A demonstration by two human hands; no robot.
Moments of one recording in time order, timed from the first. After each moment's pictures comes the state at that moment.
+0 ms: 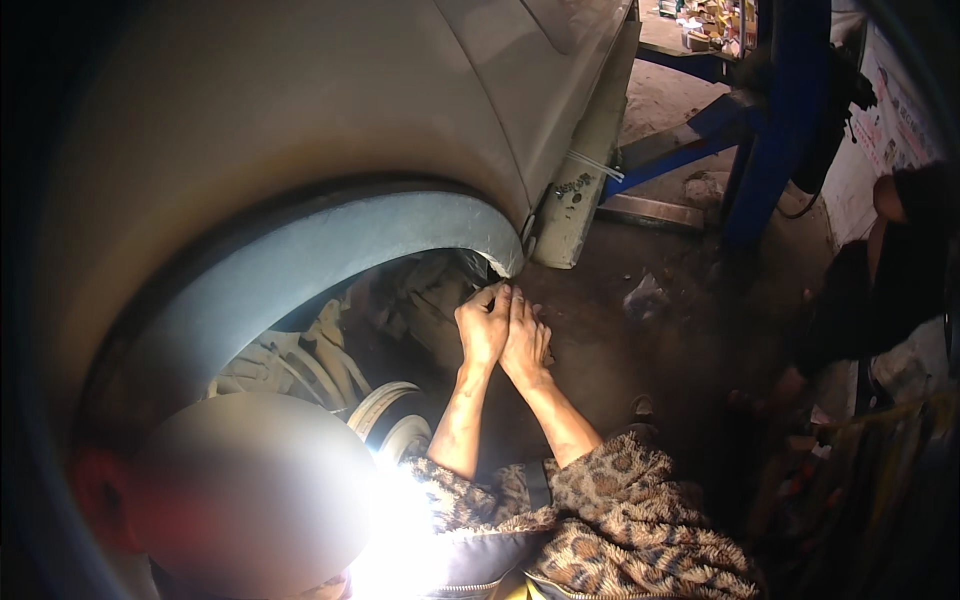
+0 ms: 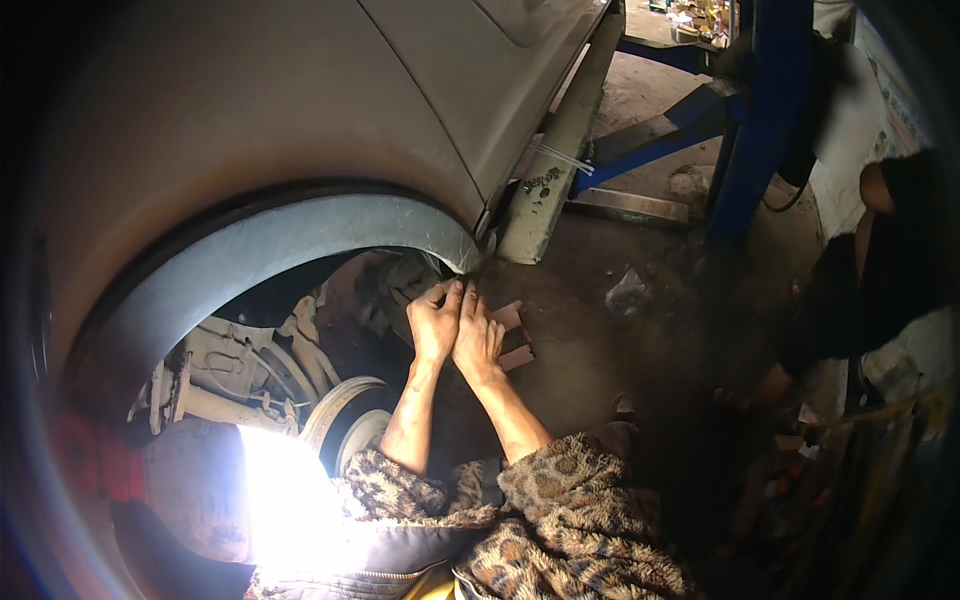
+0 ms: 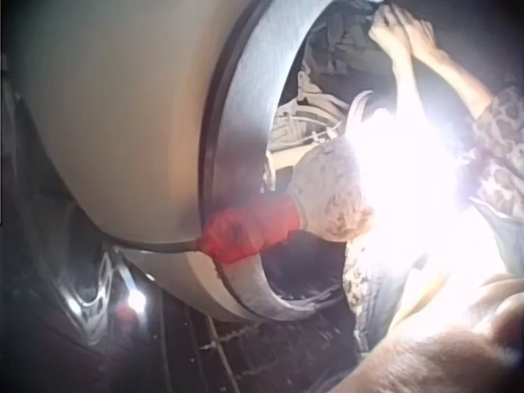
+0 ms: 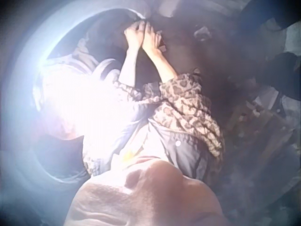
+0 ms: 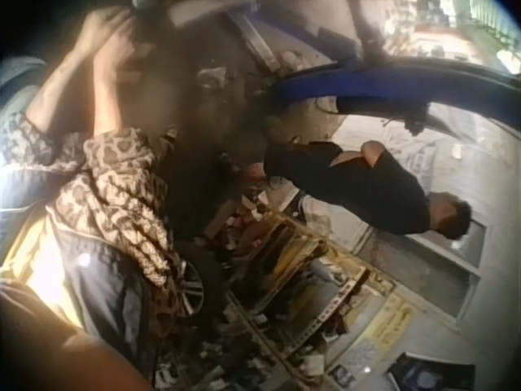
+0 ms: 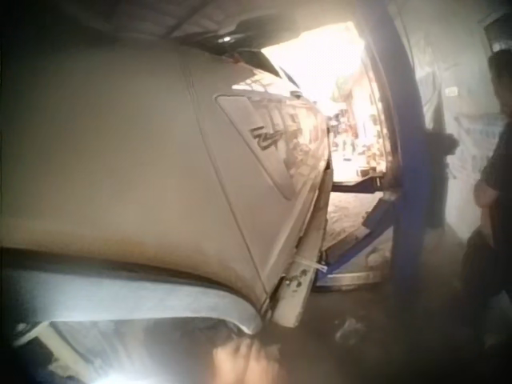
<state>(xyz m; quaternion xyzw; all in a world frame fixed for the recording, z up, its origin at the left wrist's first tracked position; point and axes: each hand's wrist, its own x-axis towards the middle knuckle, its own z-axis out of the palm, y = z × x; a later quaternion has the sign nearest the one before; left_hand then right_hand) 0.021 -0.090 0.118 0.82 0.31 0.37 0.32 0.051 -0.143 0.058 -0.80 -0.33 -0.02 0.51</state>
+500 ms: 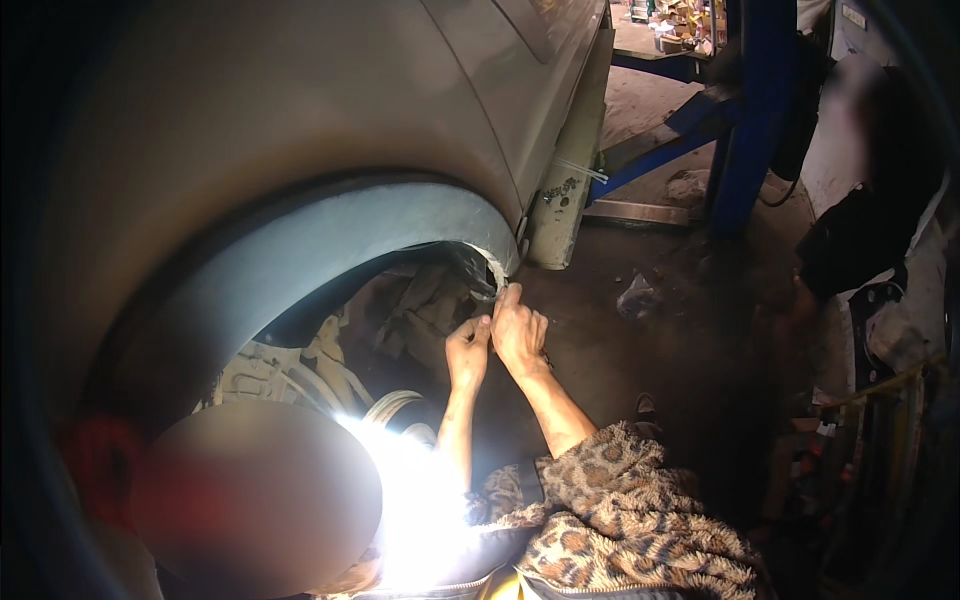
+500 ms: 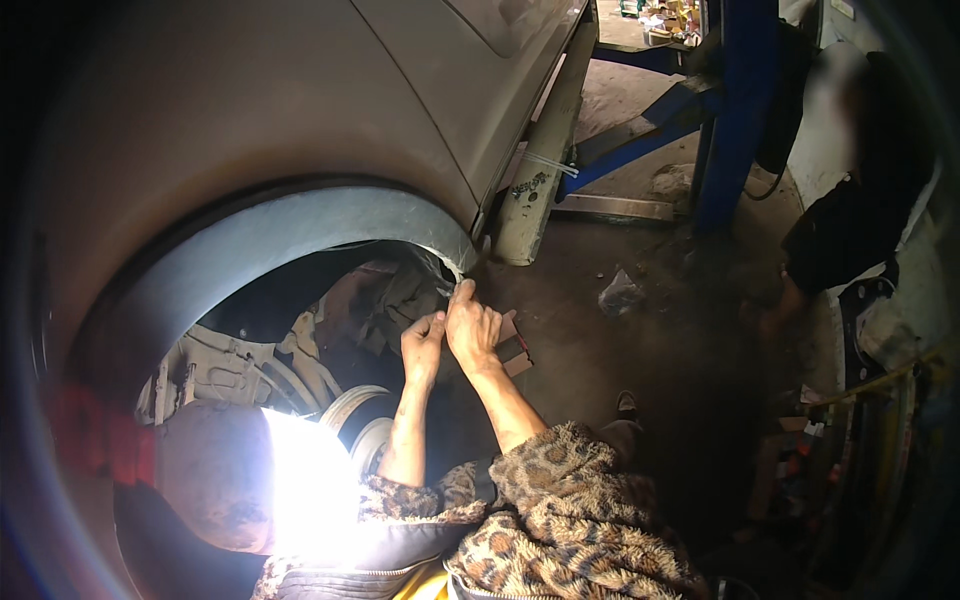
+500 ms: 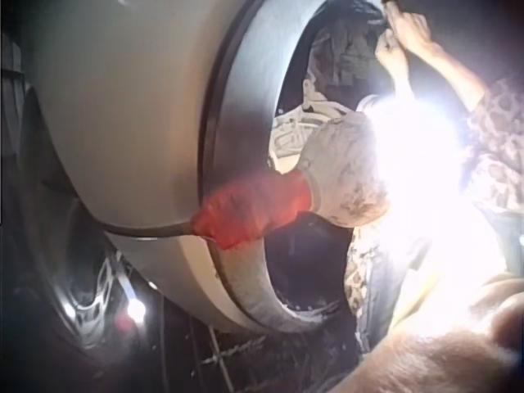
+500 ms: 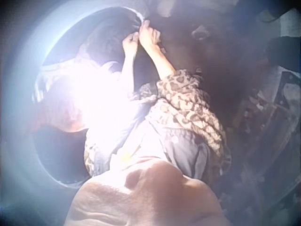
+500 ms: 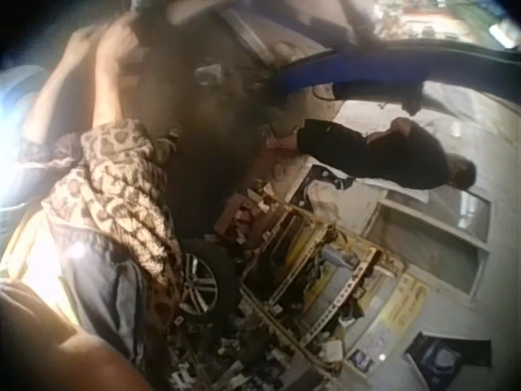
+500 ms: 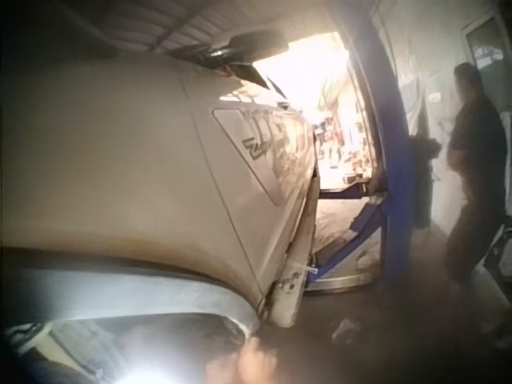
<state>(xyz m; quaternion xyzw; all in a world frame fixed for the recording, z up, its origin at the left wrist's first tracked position) 0.000 -0.107 0.089 0.75 0.36 0.30 0.46 0.086 -0.156 0.082 -0.83 -0.27 -0.07 0.48</state>
